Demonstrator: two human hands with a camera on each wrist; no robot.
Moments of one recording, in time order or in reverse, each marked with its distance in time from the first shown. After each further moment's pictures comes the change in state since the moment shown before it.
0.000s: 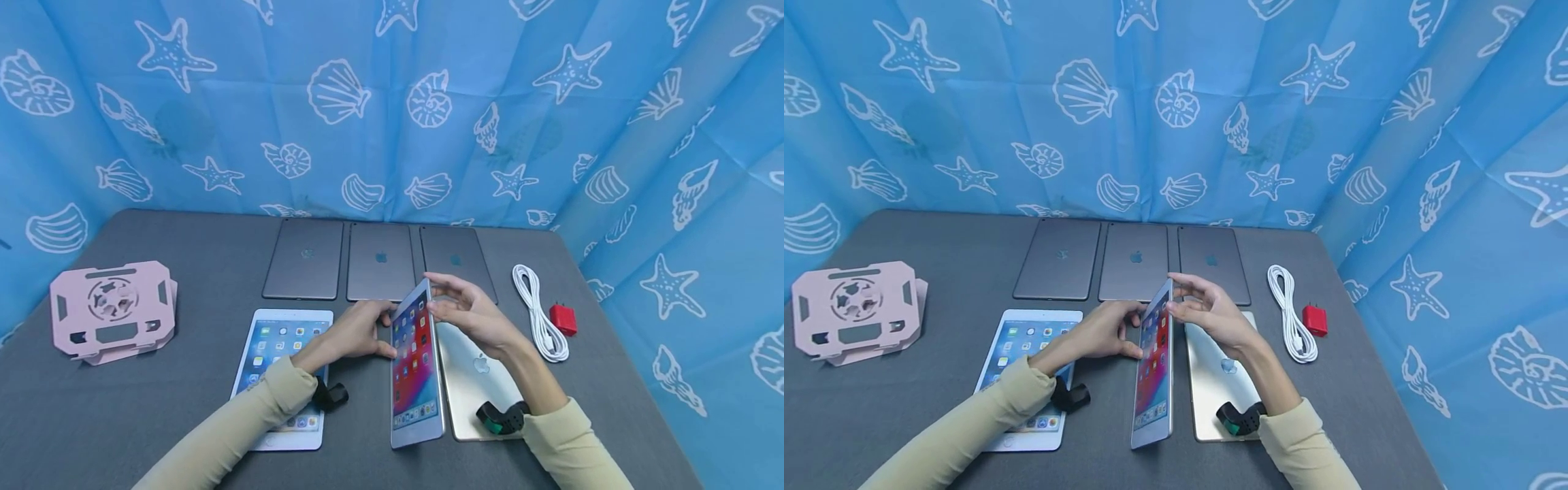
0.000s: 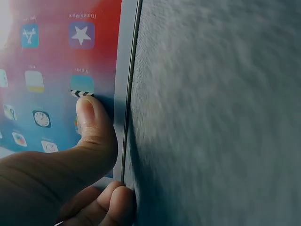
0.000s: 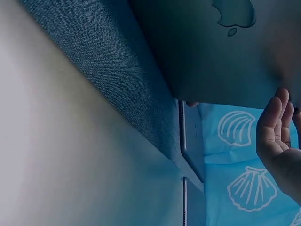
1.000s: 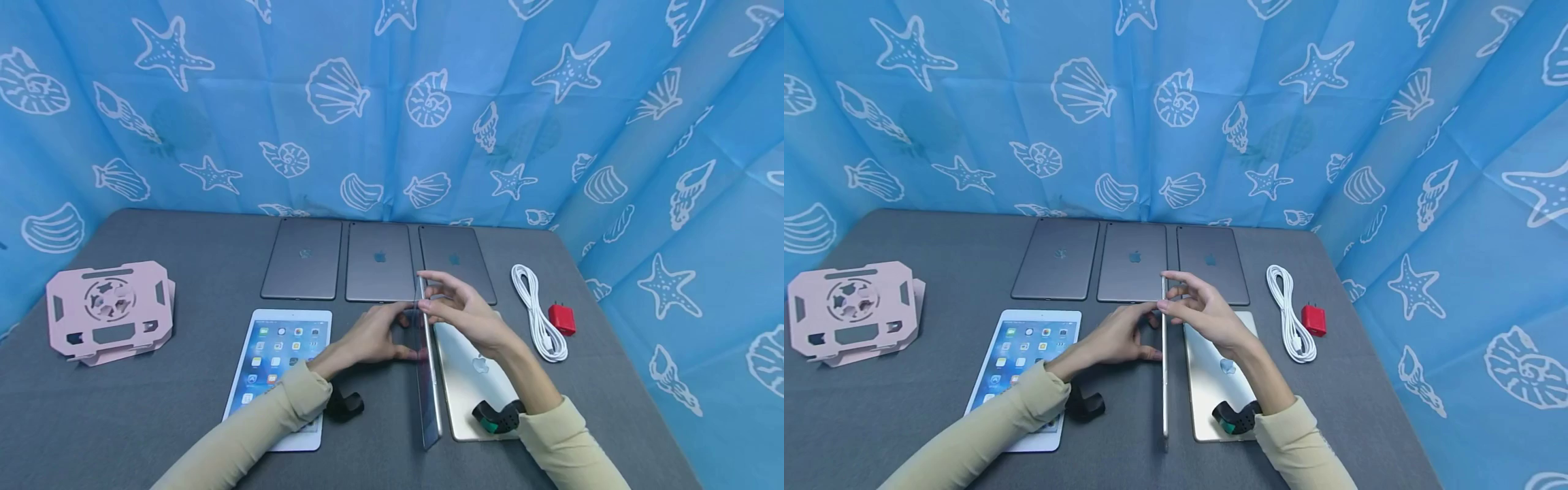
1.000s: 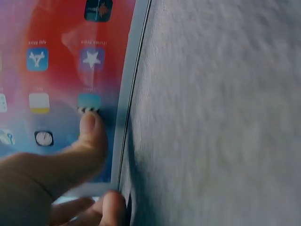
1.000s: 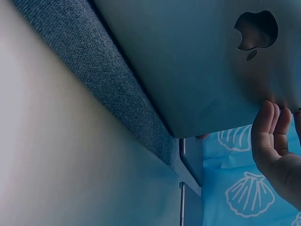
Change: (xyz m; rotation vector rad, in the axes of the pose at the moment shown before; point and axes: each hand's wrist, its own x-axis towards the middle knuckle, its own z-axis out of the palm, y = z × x) left_hand 0.010 0.012 0.018 -0.074 -0.019 0.012; right_hand 0.003 -0.004 0.009 -0.109 0.049 0.008
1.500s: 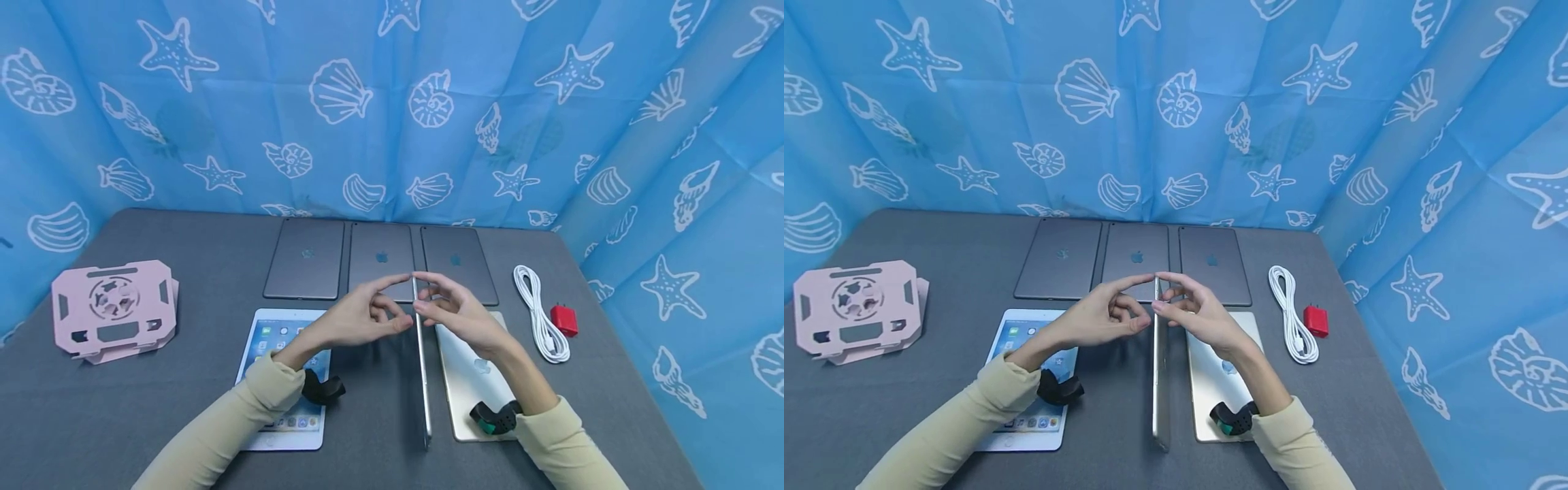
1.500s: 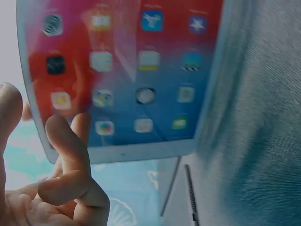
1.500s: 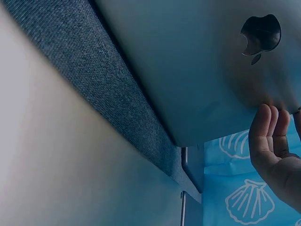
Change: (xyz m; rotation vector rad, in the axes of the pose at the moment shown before) left_hand -0.020 0.012 -0.051 -0.341 -0.075 0.146; right_hand 0.004 0.000 0.008 -0.041 -0.030 -0.020
